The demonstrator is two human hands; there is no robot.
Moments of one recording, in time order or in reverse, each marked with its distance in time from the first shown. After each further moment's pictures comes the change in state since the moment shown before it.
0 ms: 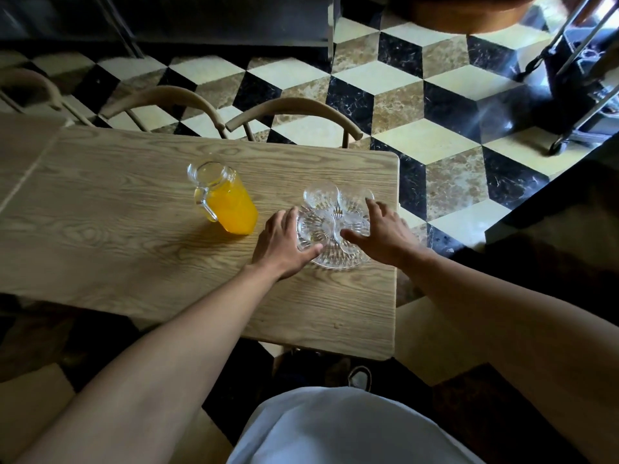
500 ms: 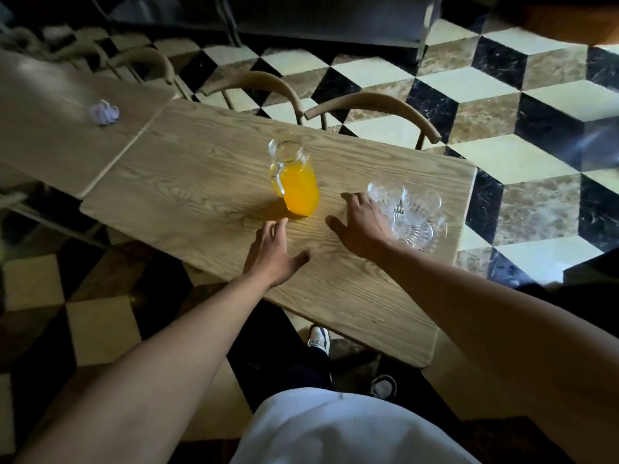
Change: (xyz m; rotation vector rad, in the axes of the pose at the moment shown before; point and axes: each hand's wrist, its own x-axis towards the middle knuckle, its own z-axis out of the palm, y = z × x) left_hand -0.098 -0.079 -0.028 -0.142 0.105 -0.321; right_hand -0.001 -0.128 0.050 0.071 0.008 -0.353
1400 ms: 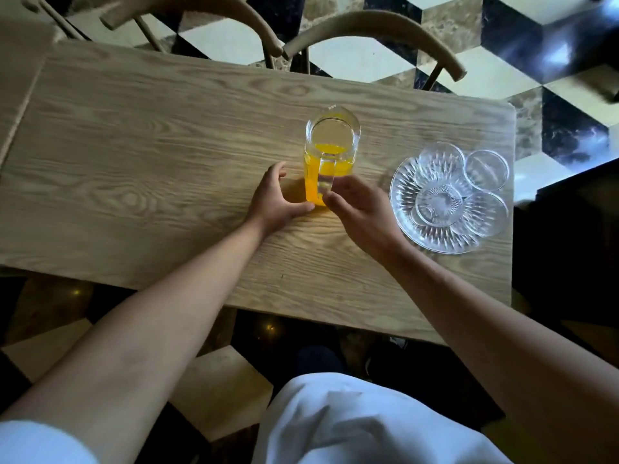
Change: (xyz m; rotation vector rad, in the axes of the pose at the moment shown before) left_hand 0.230 -0.112 -0.012 -0.451 -0.227 0.093; right_hand 0.101 -0.097 0.093 0.712 0.250 0.254
